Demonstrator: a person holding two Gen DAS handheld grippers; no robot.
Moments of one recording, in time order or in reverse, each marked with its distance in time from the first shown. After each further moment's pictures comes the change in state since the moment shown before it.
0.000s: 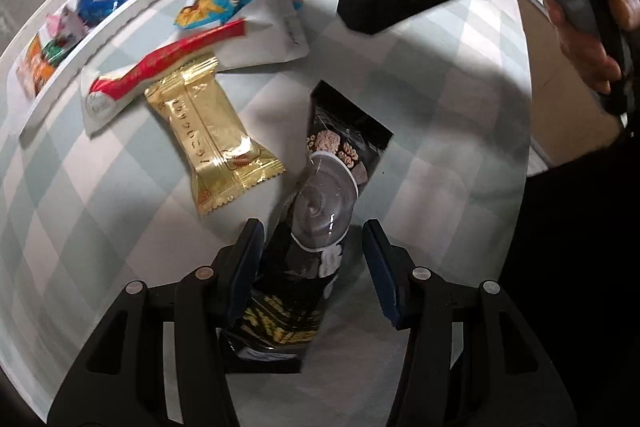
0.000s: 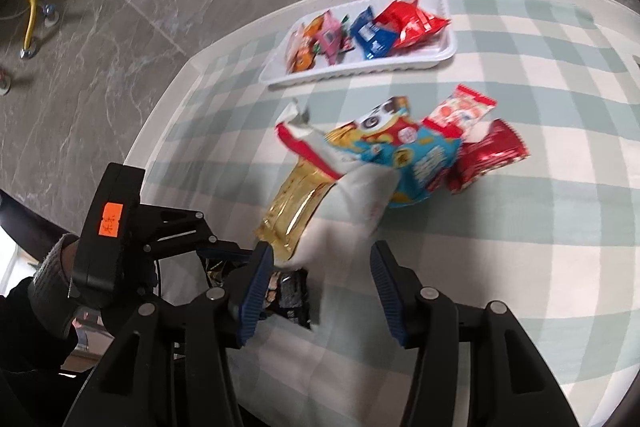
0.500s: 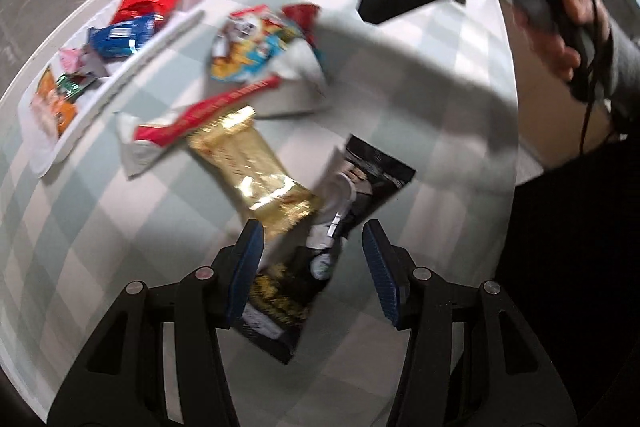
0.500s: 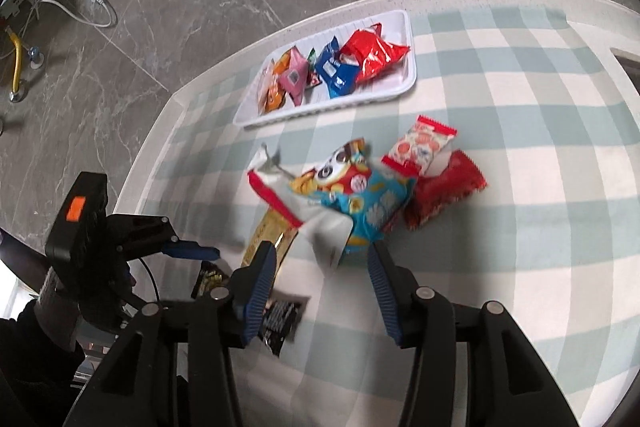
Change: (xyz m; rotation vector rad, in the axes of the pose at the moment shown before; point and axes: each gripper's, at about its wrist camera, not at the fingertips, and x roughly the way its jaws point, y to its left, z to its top) left arm -0.033 0.024 0.013 0.093 -0.044 -0.010; right arm -0.024 -0.030 0.016 0.087 -0.078 -0.025
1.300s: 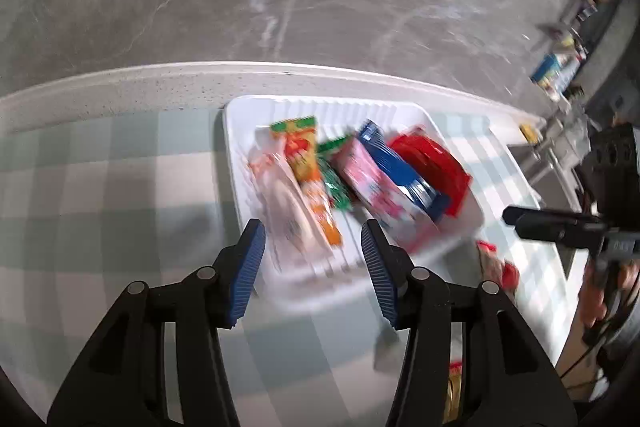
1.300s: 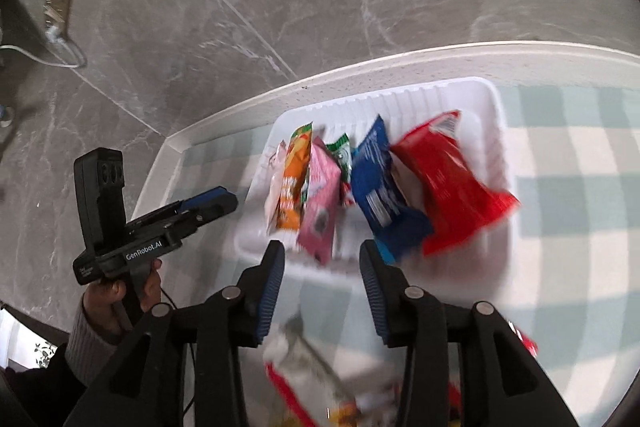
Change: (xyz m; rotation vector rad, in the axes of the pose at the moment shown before) left arm -0.061 0.273 0.028 -0.700 -0.374 0.167; right arm 0.086 0.009 0.156 0.011 -0.013 0.057
